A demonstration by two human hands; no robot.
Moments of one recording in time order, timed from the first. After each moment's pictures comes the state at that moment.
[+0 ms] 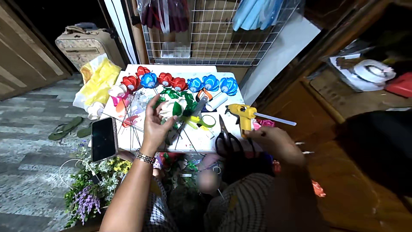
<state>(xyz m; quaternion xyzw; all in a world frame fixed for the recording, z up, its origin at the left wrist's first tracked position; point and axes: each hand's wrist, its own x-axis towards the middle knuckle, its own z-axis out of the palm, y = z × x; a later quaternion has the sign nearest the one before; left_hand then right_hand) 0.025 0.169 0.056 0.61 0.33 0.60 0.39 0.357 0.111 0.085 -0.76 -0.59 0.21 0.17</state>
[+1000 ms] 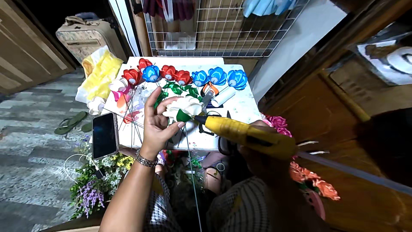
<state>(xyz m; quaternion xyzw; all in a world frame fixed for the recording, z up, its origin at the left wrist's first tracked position) 0.024 0.156 0.062 0.62 0.14 0.62 0.46 0.284 0.092 0.070 -0.36 -0.75 0.10 0.55</state>
